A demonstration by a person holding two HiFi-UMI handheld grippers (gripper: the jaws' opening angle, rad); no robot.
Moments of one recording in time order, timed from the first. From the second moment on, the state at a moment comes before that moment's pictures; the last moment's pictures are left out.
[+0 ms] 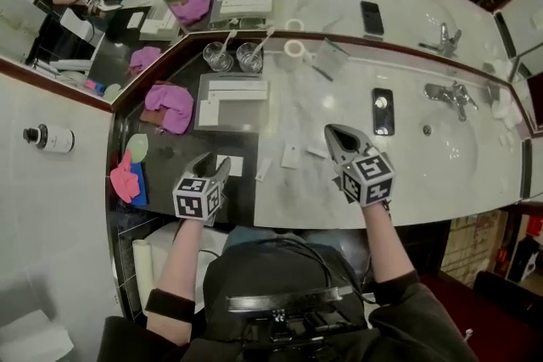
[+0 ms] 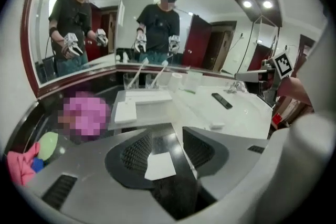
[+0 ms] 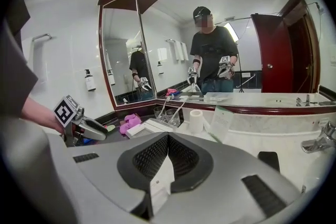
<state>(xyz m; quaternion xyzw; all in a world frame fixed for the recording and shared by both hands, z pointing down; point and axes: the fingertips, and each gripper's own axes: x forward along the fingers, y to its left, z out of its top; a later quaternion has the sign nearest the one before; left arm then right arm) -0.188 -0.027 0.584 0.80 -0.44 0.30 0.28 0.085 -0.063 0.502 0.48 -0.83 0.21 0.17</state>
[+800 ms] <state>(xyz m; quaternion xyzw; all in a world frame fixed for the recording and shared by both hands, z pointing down) -0.200 -0.010 0.716 0.66 -0.44 0.45 0.40 0.055 -0.066 0.540 0.42 -0.85 0.21 0.24</state>
